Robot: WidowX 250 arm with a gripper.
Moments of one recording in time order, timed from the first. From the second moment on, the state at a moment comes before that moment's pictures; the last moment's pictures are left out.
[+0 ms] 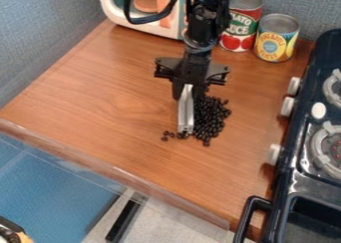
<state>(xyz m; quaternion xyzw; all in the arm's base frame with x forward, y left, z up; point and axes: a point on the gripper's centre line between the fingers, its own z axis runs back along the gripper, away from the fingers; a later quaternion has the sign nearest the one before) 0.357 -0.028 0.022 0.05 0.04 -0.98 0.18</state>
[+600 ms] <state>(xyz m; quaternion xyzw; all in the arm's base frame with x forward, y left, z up) 0.361 0.020 0.062 0.03 0.02 -0.98 0.20</state>
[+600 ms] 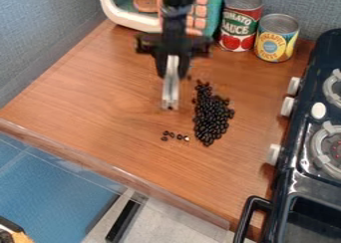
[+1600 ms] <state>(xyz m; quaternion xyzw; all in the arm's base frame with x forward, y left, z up) 0.354 0.094 0.028 -0.01 0.04 -0.97 0.22</state>
